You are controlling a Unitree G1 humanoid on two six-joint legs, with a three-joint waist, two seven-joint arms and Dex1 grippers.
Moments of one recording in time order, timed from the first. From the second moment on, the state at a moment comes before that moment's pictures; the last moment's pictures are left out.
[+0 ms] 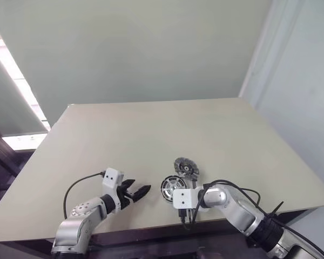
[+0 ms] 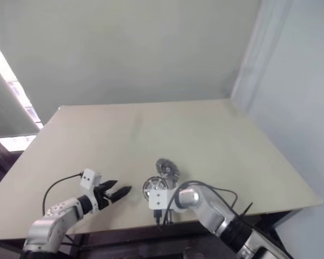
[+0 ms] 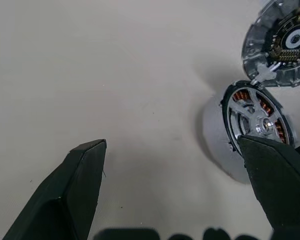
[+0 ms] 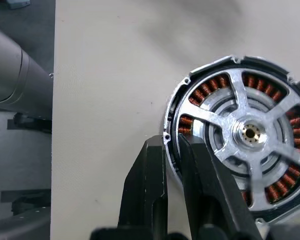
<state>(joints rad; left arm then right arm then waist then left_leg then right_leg) 0.03 0.42 0.09 -0.08 -0.44 0.56 -0.64 -0.38 -0.41 0.74 -0.03 -0.33 0.30 0.84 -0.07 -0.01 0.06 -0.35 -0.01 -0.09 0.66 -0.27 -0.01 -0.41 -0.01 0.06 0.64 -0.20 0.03</state>
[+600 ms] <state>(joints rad) 0.03 0.40 0.10 -0.06 -0.44 0.54 -0.63 -0.39 -0.15 0.61 -0.22 -0.22 0.89 0.79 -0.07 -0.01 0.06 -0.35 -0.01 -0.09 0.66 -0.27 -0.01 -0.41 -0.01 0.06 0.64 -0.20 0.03</state>
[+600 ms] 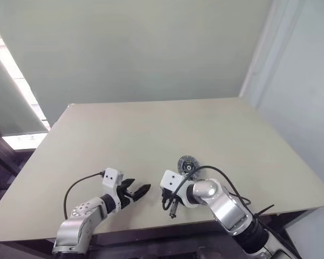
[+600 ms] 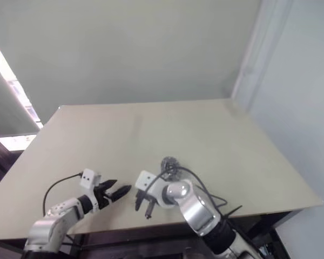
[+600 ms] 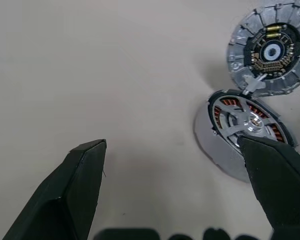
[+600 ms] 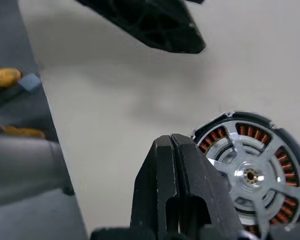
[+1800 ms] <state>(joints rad) 0.02 0.39 0.09 -0.02 -0.41 0.51 -0.63 -0.42 -0.50 0.70 0.00 -0.22 0.31 0.91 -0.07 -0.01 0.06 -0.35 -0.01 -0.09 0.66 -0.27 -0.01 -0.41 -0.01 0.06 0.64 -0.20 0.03</state>
